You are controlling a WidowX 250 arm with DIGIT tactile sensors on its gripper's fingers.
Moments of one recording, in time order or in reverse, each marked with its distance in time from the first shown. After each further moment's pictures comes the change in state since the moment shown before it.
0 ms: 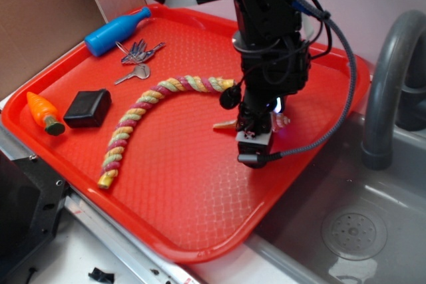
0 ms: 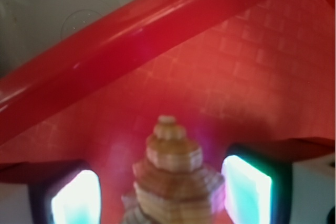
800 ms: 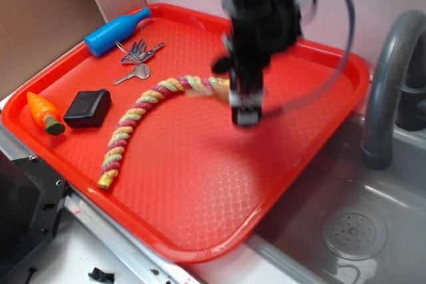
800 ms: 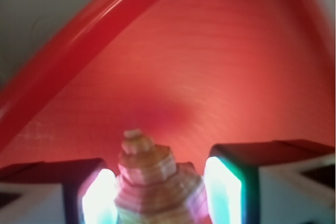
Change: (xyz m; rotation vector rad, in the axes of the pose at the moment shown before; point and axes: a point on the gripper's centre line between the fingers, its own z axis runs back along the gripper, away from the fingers) arm -0.022 0.014 0.065 0.113 0.100 0.380
